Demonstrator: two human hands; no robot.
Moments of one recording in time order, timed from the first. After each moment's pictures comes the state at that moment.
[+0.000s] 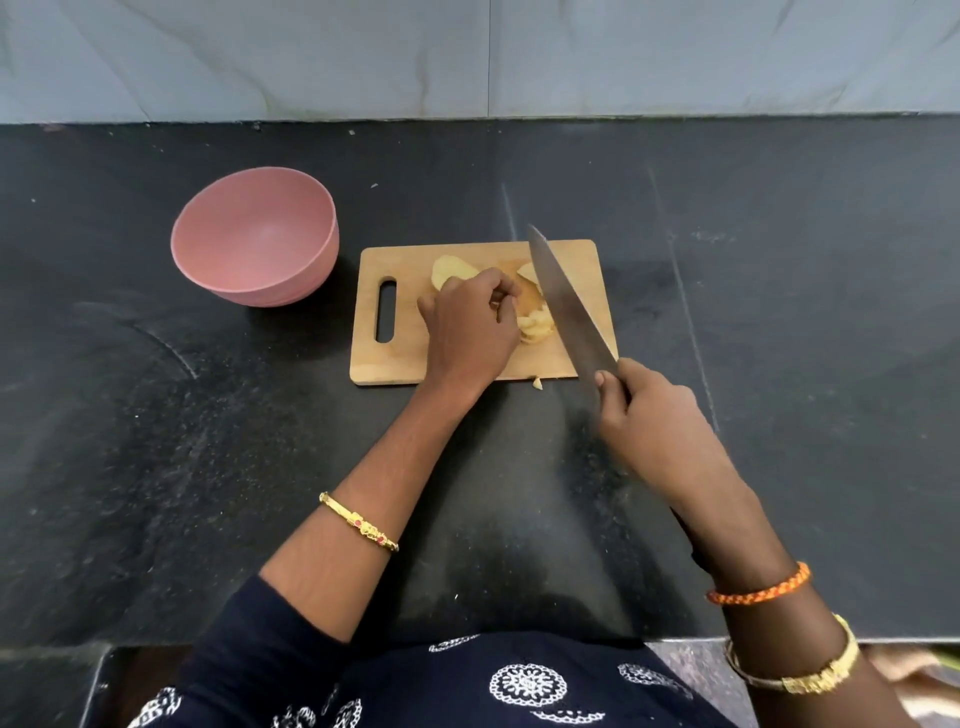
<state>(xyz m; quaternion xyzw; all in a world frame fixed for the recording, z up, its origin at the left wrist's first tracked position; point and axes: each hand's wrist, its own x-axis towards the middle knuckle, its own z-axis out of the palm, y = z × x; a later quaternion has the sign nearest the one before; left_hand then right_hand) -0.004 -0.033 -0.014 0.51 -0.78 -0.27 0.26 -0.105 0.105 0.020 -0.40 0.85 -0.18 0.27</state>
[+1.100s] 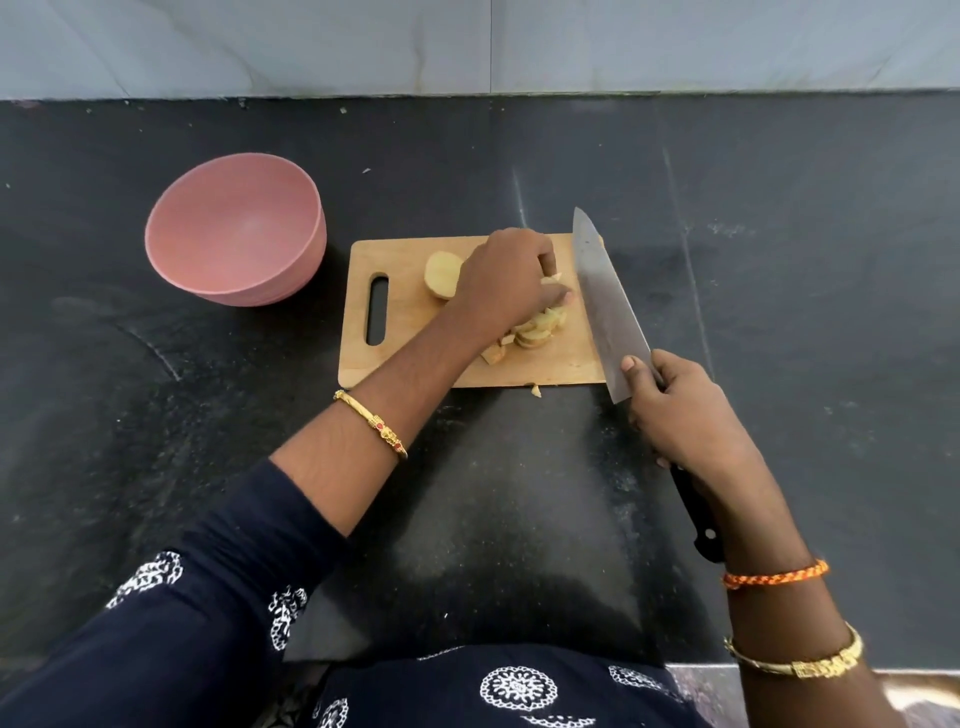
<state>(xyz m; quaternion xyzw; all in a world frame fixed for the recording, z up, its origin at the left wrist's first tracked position) -0.052 -0.084 -0.014 0.45 -0.85 -0.26 0.11 -0.145 0.088 -0.001 -0.33 0.85 -0.25 0.34</state>
